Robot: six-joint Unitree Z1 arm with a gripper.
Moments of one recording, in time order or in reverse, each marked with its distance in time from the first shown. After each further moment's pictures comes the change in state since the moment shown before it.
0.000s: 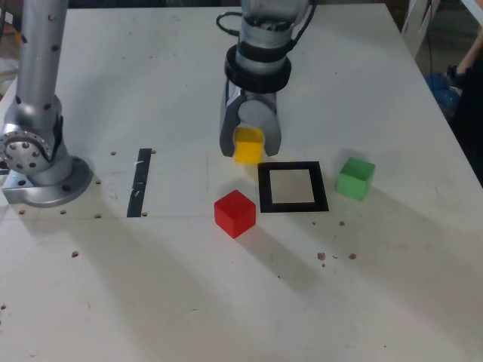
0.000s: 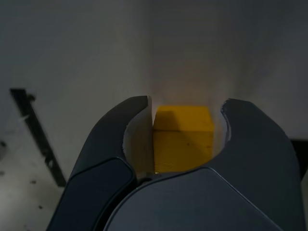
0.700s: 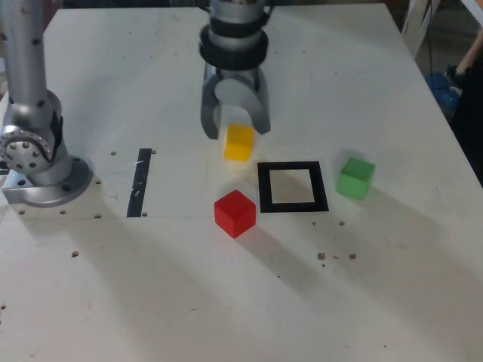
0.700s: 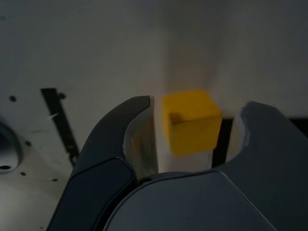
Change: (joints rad) arm -0.023 -0.196 0.059 0.036 0.024 0.027
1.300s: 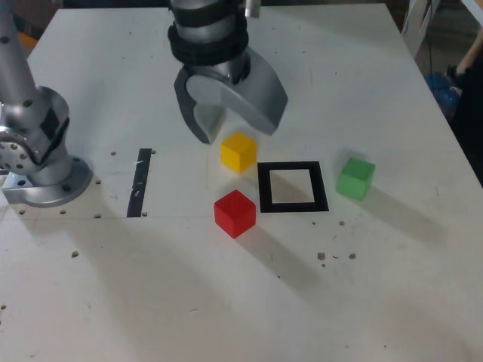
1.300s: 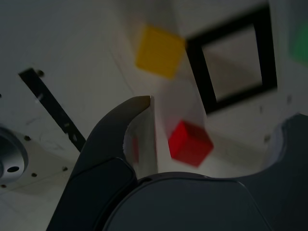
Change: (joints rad) arm -0.282 -0.154 0.017 -0.014 -0.005 0.069
